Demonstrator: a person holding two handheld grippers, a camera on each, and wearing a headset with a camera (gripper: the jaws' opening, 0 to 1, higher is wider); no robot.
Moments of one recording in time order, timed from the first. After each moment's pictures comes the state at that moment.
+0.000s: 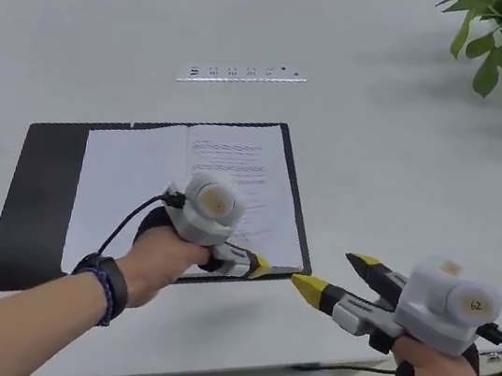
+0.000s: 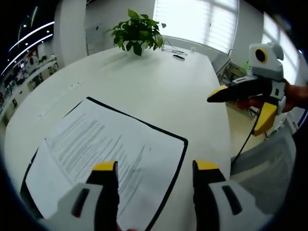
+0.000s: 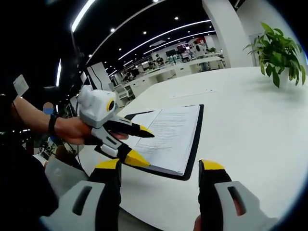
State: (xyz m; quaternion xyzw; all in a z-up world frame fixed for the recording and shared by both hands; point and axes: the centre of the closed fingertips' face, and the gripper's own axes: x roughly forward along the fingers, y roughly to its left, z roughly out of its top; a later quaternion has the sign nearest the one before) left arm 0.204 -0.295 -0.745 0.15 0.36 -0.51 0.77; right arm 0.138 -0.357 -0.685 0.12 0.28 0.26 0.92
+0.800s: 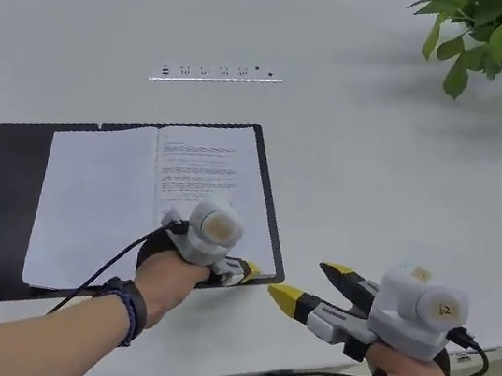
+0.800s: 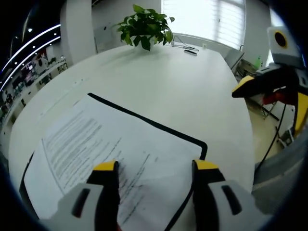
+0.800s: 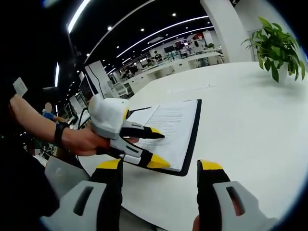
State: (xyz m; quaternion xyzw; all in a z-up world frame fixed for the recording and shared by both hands) left arm 0.219 -0.313 -0.782 0.18 0.34 -0.46 0.80; right arm 0.136 -0.363 -0.694 0.13 0.29 0.26 0.91
